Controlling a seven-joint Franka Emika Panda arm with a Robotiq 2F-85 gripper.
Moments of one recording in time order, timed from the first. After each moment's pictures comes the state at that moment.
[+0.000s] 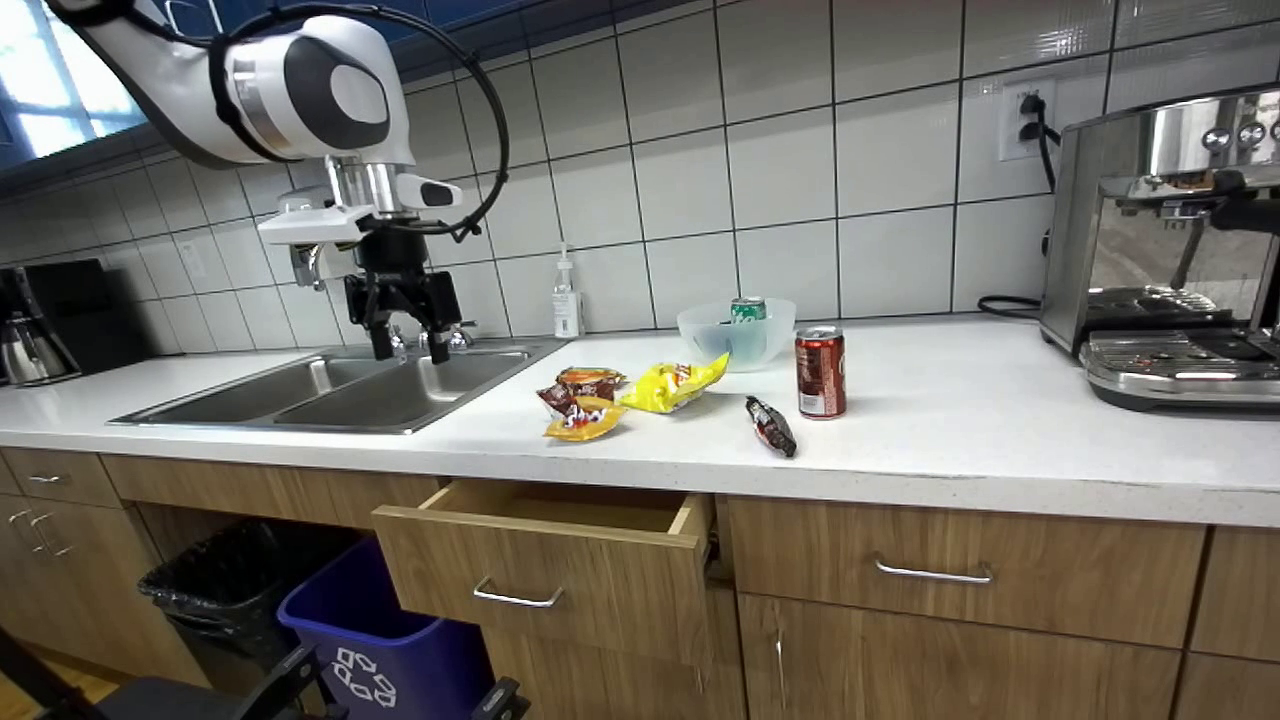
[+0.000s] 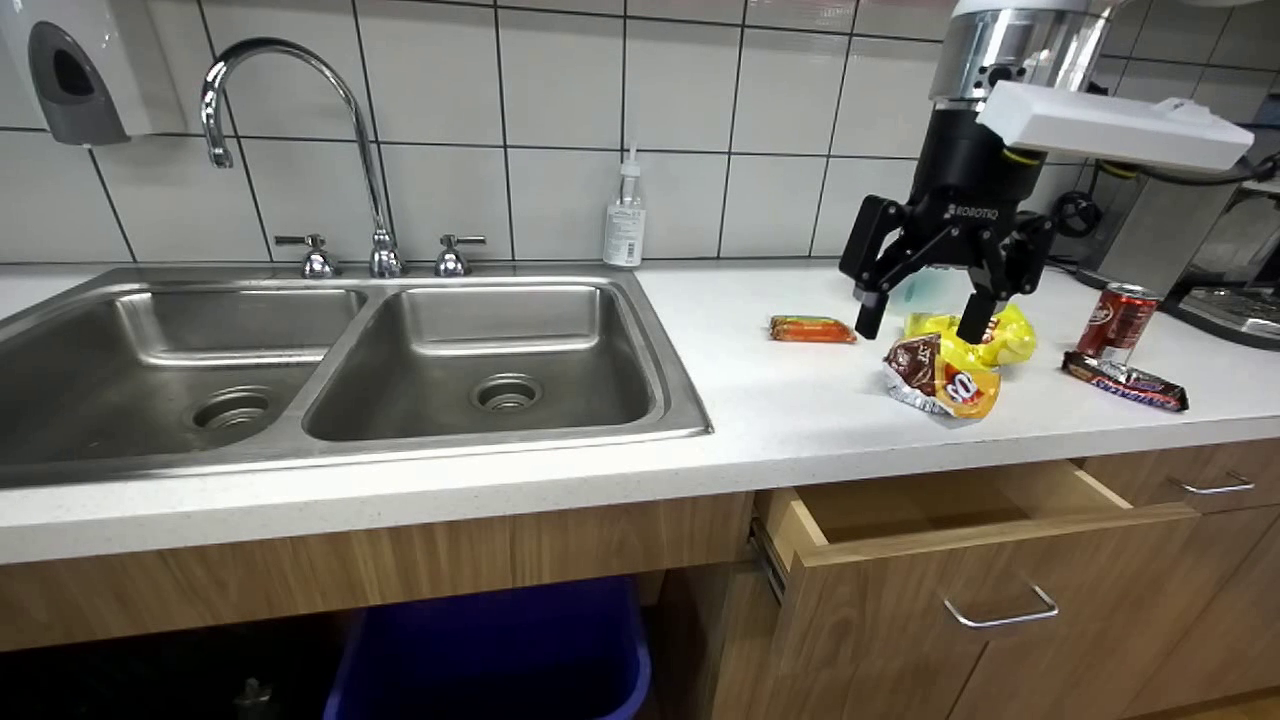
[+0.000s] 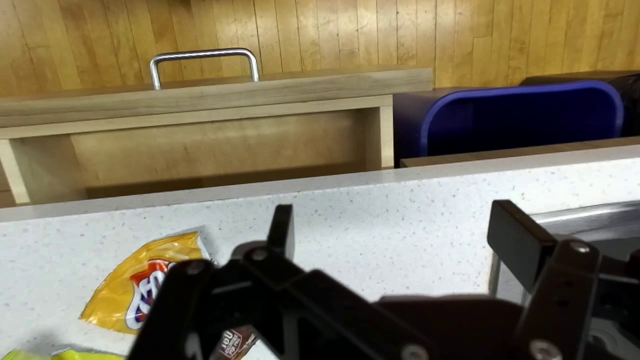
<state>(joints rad) 0.14 -0.04 0.10 -2.37 0.09 2.33 0.22</state>
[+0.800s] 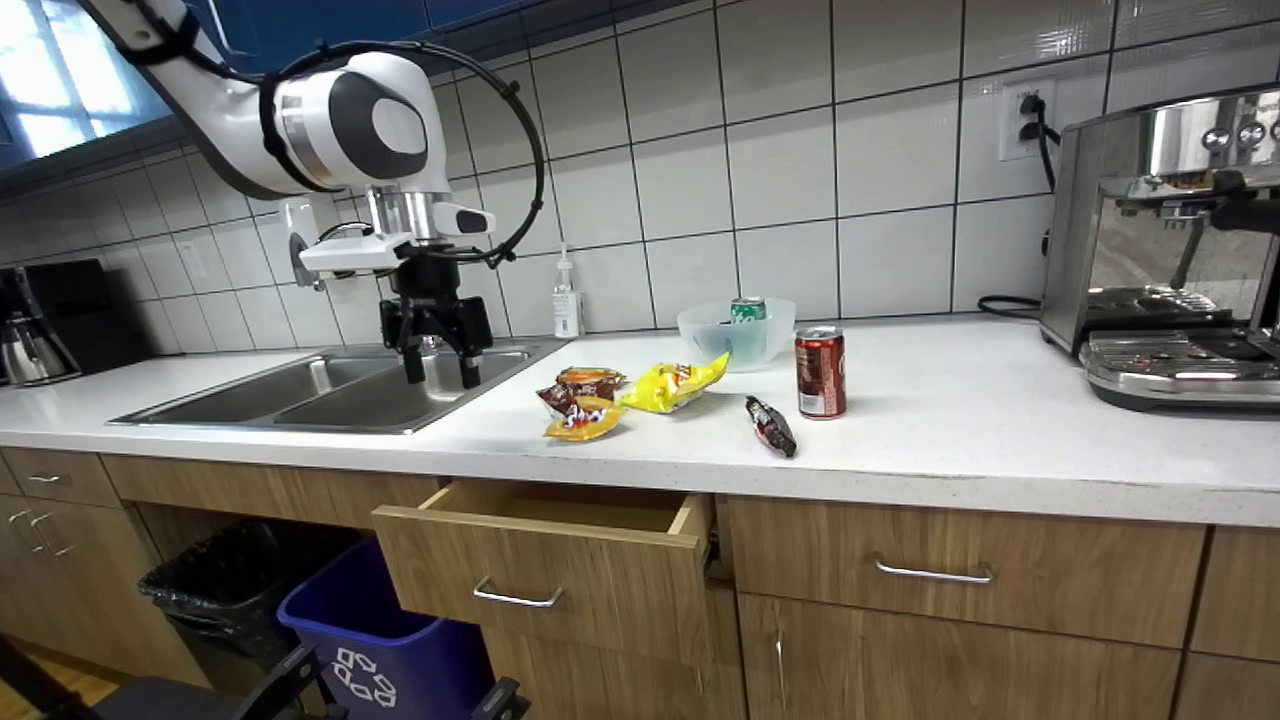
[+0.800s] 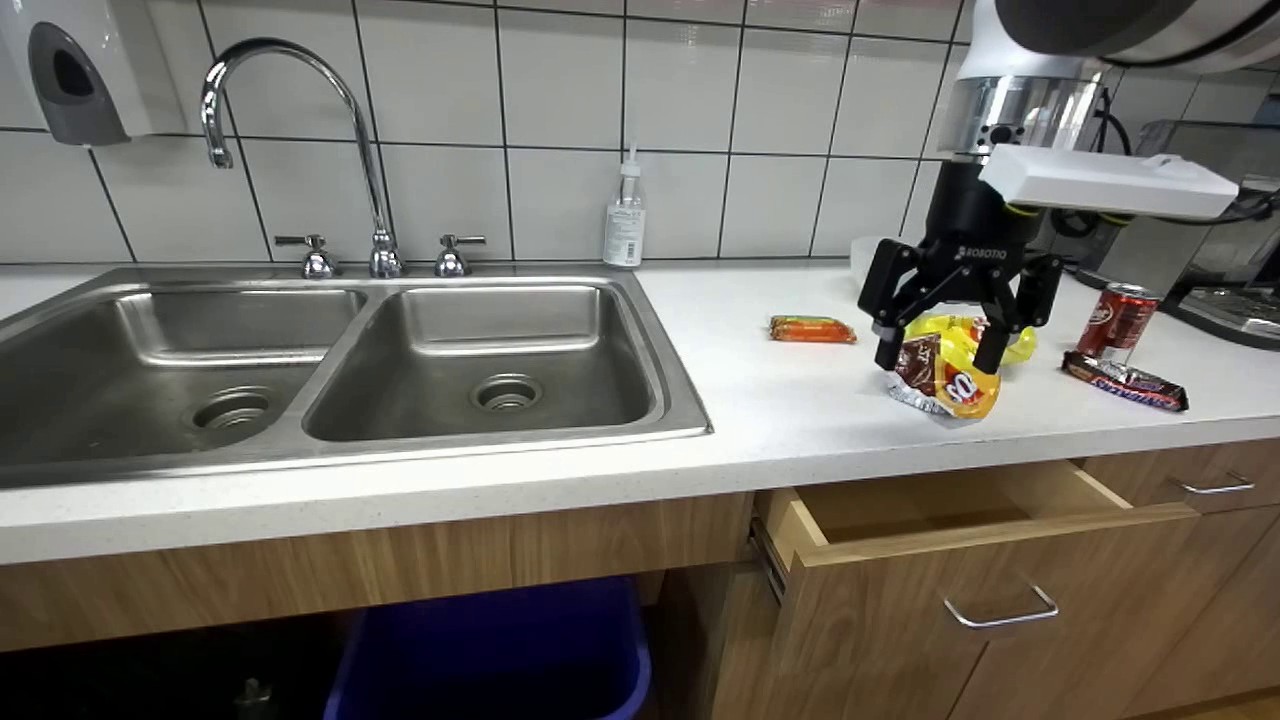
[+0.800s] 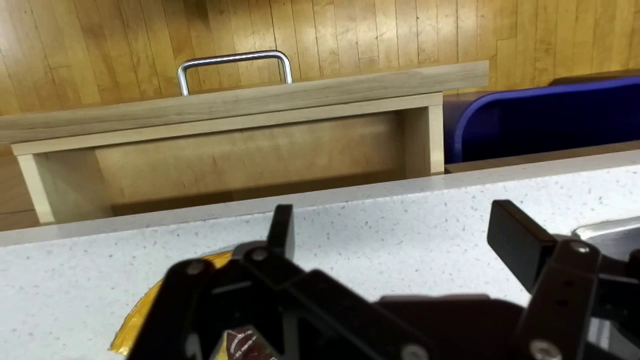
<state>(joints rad) 0.12 0.04 0.06 -2.37 0.07 2.36 0.21</state>
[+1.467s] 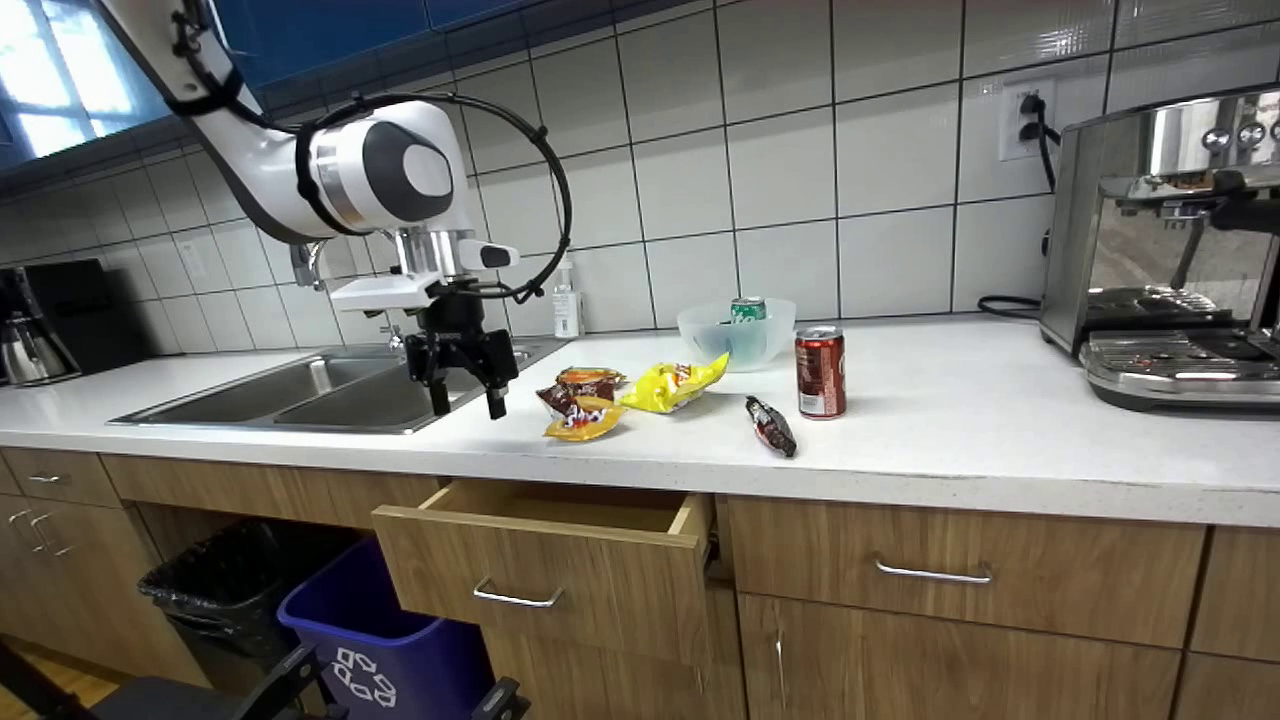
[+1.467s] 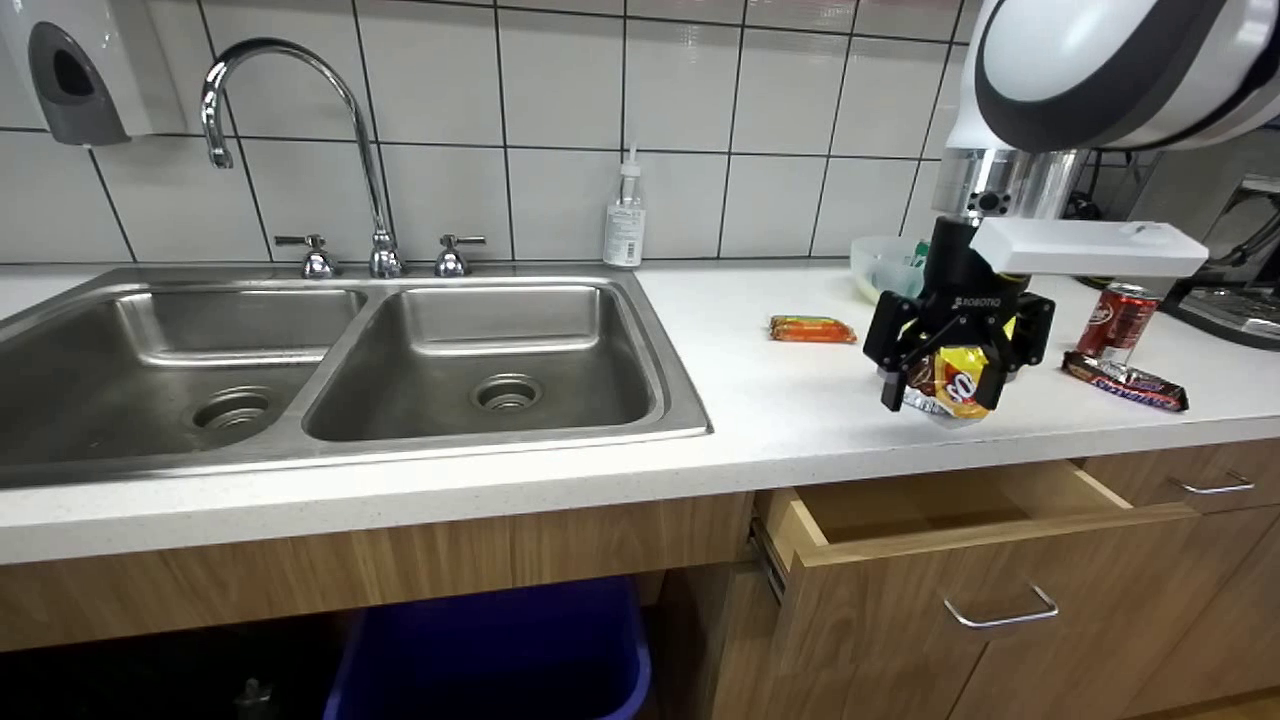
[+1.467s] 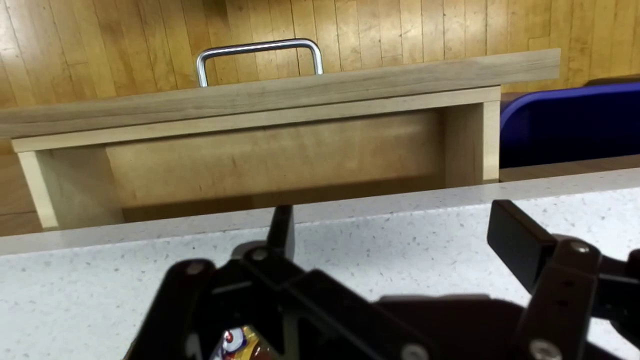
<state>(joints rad) 0.12 0.14 0.03 -2.37 0.01 2.44 0.21</state>
